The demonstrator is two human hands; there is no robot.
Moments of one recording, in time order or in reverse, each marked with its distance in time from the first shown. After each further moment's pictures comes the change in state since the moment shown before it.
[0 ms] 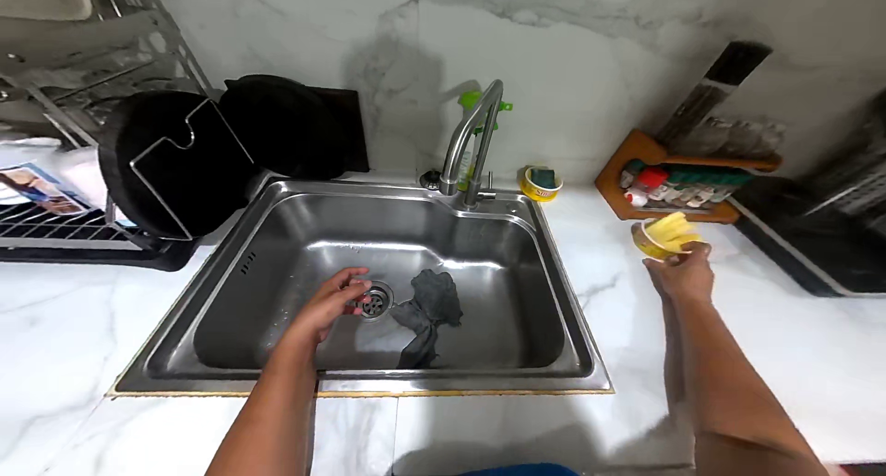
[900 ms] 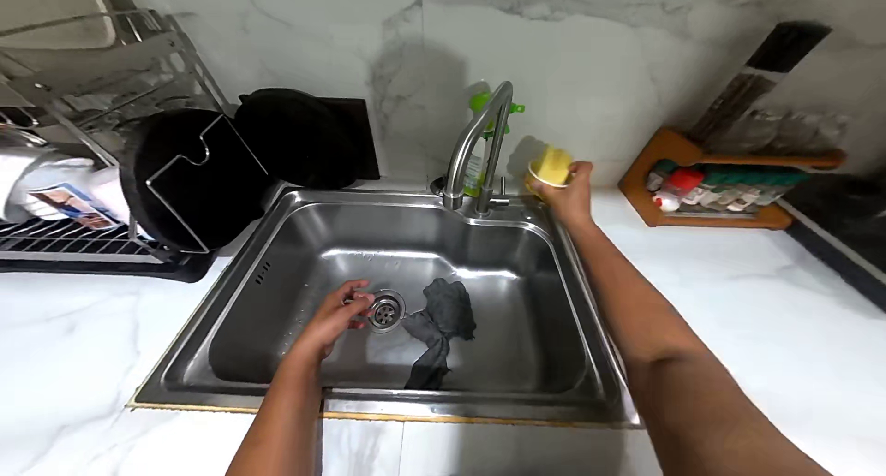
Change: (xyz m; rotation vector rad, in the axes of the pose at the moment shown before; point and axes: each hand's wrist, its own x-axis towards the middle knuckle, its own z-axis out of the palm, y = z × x) left_hand -0.001 -0.005 -0.007 0.067 0.093 -0.018; right_hand 0.007 -0.219 0.126 0.450 -0.187 -0.339
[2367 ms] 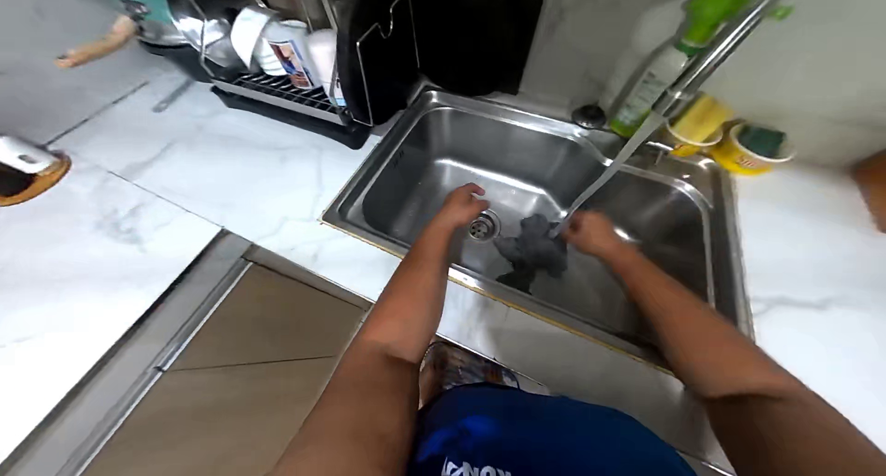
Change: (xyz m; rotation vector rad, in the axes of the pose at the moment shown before) left_hand 0.010 -0.001 -0.001 0.240 0.041 0.104; right_hand -0.157 -0.010 0.127 -0.563 -1.000 -0.108
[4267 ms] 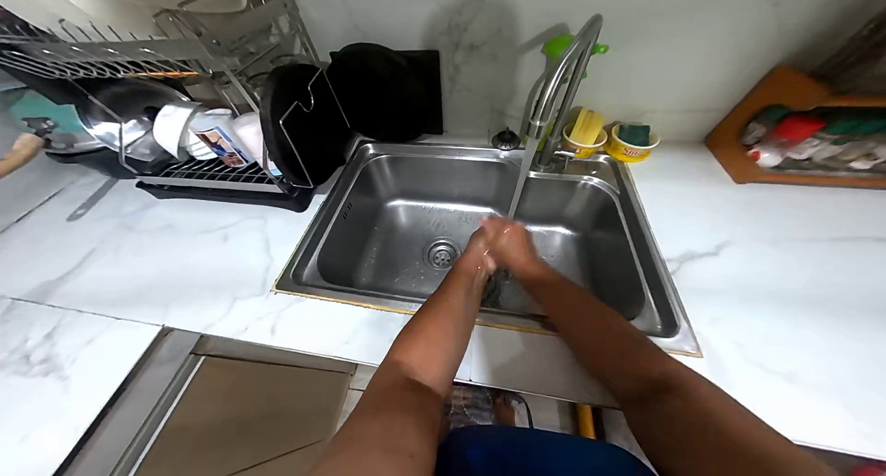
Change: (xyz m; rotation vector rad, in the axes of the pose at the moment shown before) left_hand -0.012 0.072 0.134 -1.061 -0.110 -0.276; right_hand -0.054 -0.088 0.001 0.173 0.372 0.005
